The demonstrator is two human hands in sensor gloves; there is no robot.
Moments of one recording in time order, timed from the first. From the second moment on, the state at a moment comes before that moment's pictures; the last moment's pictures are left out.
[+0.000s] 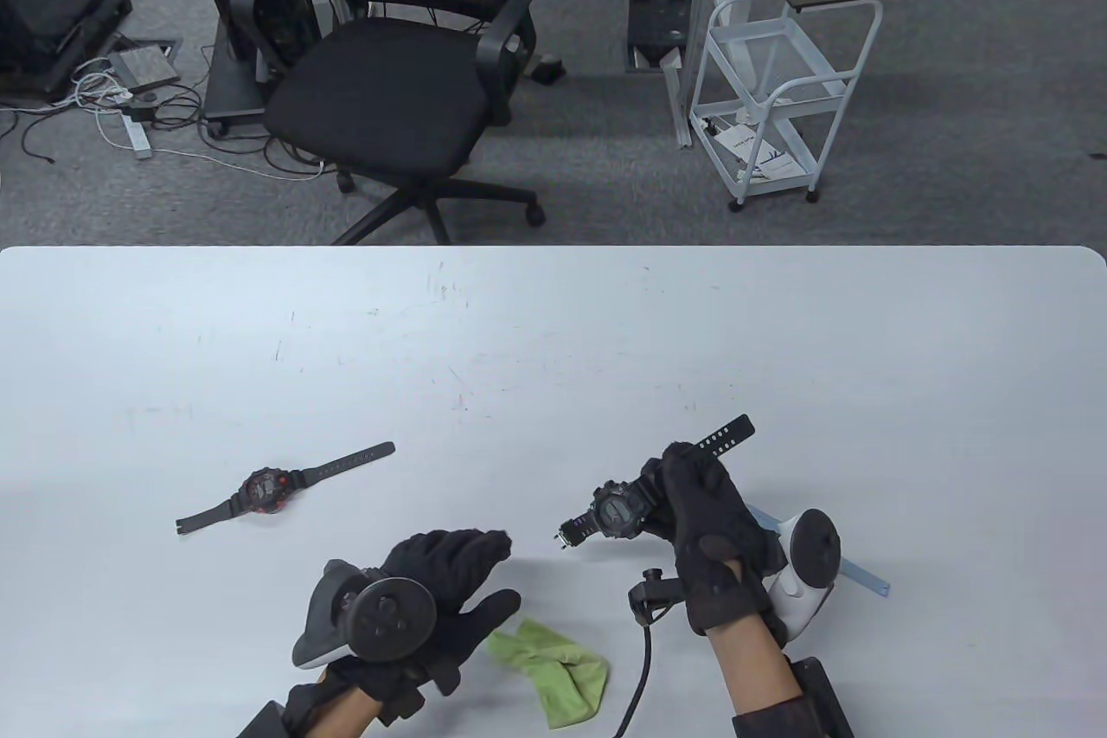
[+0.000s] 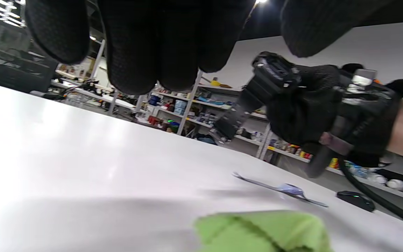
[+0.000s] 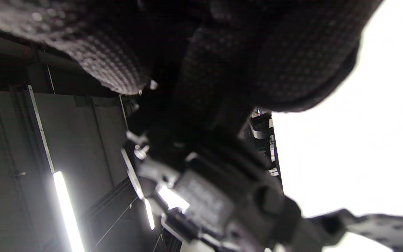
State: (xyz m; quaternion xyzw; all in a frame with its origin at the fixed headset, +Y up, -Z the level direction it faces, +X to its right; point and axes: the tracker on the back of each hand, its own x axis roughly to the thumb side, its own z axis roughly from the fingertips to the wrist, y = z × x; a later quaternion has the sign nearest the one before) left_hand -0.178 -0.702 -0.228 0.03 -0.29 0.19 0.94; right_hand 0.161 -0.744 -0.276 -0.05 -0.05 0.62 0.78
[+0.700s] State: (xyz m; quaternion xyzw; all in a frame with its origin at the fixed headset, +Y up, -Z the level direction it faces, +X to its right) left_hand -0.184 -0.705 -0.235 0.00 -0.27 0.19 0.95; right_hand 0.119 -0.742 -0.269 -0.05 -0.02 0.62 0.78
